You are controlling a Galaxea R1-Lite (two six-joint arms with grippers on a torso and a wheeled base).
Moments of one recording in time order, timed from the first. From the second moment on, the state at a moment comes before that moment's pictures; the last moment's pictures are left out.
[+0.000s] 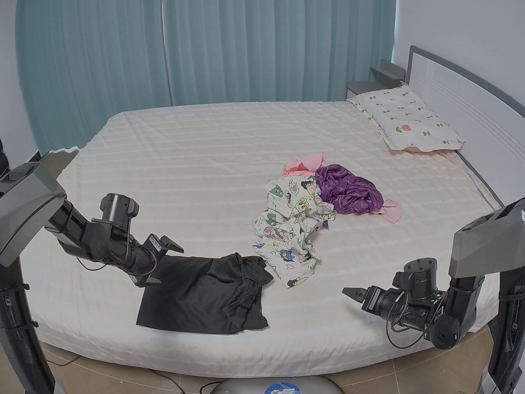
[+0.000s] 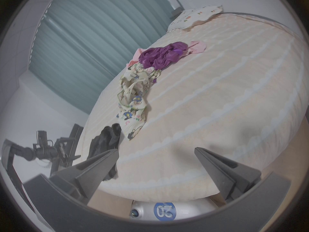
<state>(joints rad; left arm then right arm) -0.06 2.14 -1.00 -0.21 -0.32 -0.93 0.41 2.27 -0.33 -1.35 0.01 0.71</state>
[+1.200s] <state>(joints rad) 0.09 2.10 -0.88 -0.37 -0.49 -0.92 0.67 2.28 -0.79 -0.76 -0.25 0.64</state>
